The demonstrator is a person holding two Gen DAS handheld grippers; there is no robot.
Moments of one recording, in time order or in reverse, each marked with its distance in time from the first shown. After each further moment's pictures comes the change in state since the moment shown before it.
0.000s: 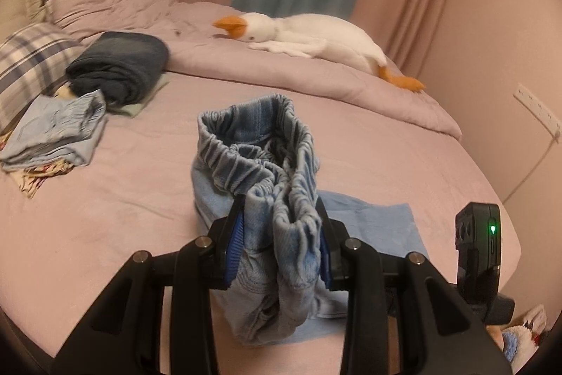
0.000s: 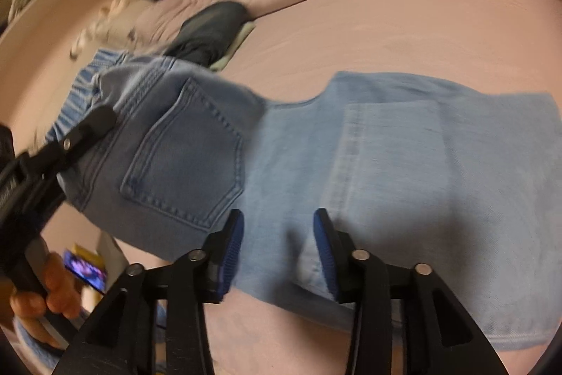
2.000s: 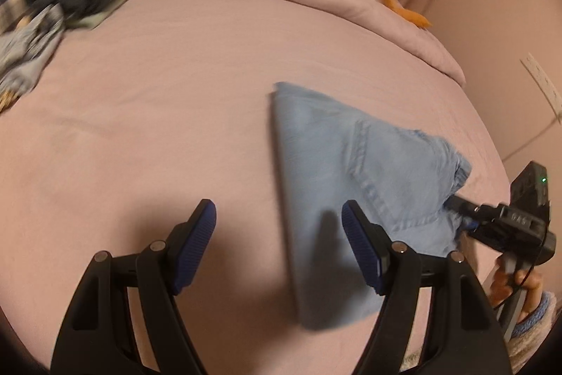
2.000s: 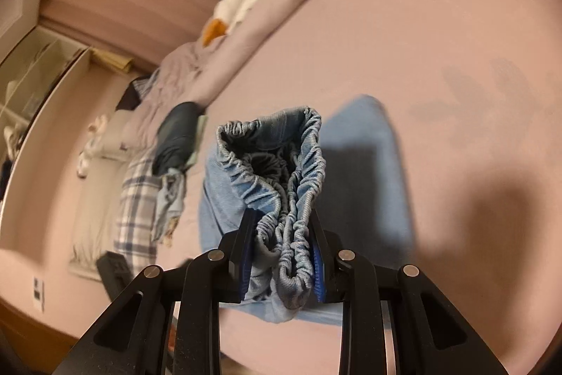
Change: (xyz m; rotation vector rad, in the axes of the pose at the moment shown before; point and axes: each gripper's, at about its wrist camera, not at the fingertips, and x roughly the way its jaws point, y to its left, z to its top) left arm 0.086 0.014 -0.047 -0.021 0.300 -0.074; right arm -0.086 -0.139 -0.003 0.340 -0.153 0.041
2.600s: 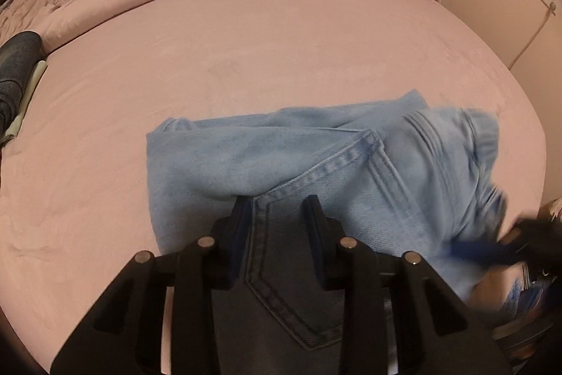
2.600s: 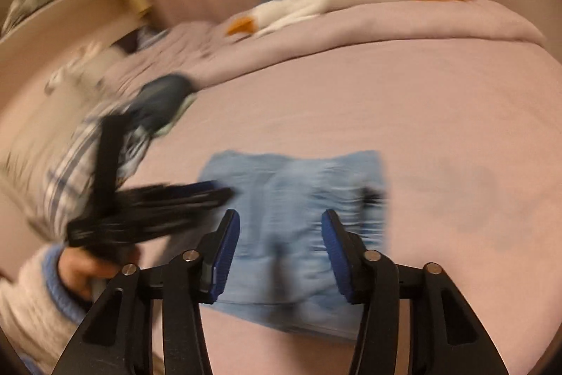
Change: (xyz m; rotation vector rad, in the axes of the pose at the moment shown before) left arm 0.090 -0.073 0.040 0.355 0.132 0.040; right arm 0.008 0.073 -0.028 -0.477 -0.063 -0.172
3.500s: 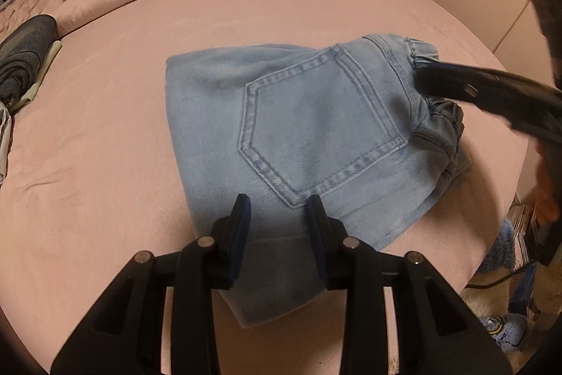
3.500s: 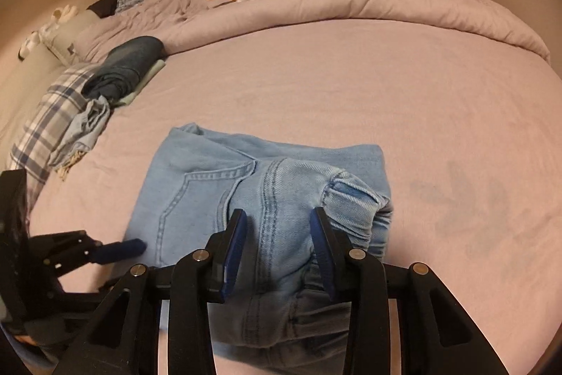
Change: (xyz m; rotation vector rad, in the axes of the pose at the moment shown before) left arm -0.042 -0.015 -0.076 0.013 -0.013 -0.010; right arm 0.031 -0.009 0.023 -0.020 0.065 -0.174
